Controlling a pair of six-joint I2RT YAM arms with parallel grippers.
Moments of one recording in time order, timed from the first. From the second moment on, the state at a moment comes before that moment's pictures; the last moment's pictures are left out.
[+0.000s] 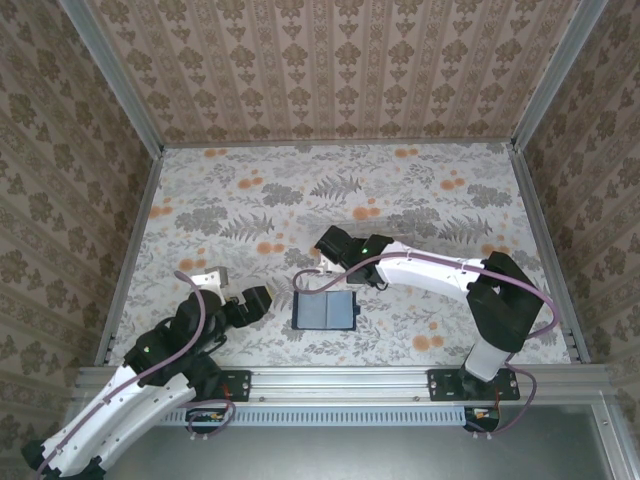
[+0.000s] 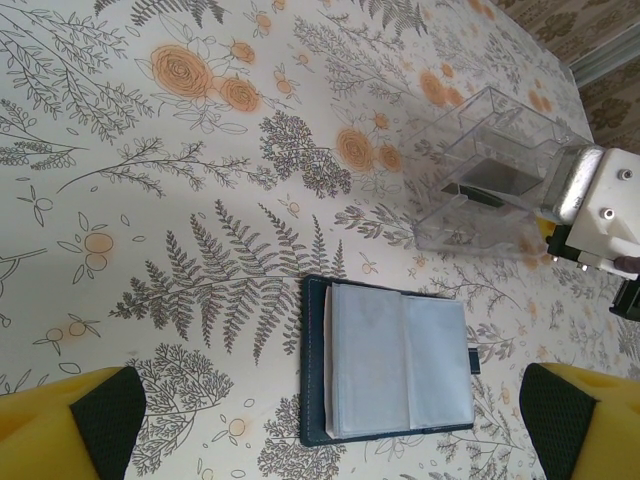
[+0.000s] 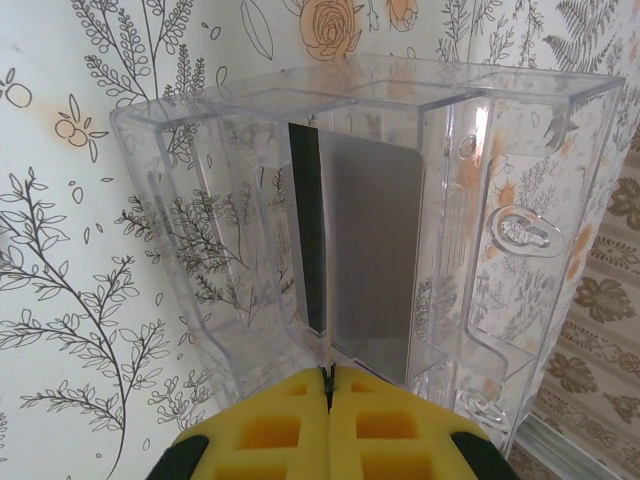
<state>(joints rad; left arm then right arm) -0.82 0.26 0.43 -0.75 -0.16 -0.90 0.87 1.69 1.17 -0.68 0.57 -0.71</state>
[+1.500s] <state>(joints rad) -0.78 0.26 0.41 -0.75 -0.15 -0.88 0.82 1.82 1.26 -0.57 0.74 -0.63</state>
